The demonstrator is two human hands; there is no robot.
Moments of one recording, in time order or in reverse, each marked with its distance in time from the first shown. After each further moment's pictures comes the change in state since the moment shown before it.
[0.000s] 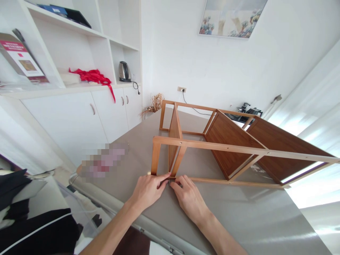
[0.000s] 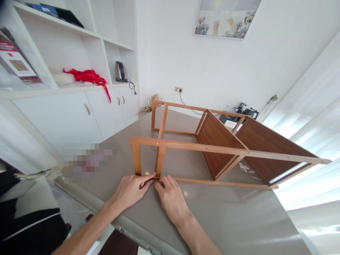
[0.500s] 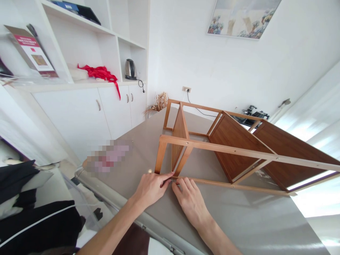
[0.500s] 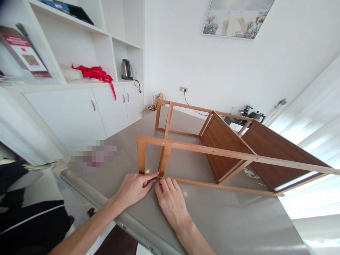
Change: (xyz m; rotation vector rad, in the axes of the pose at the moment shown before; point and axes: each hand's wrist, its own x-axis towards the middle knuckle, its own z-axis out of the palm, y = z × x) left_hand -0.001 -0.001 0.002 -0.034 -0.008 0.006; right_hand 0.002 -0.012 -0.005 -0.237 0.011 -0.116
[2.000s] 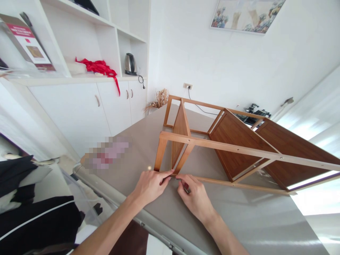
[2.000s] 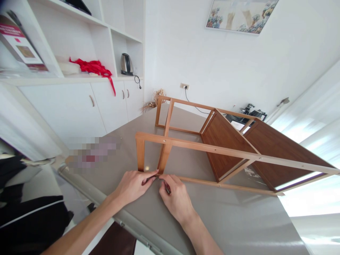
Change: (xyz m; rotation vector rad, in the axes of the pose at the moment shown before) left_hand -0.001 -0.004 0.004 0.006 0.041 0.016; right_hand -0.003 0.015 -0.005 0.691 0.054 0.385
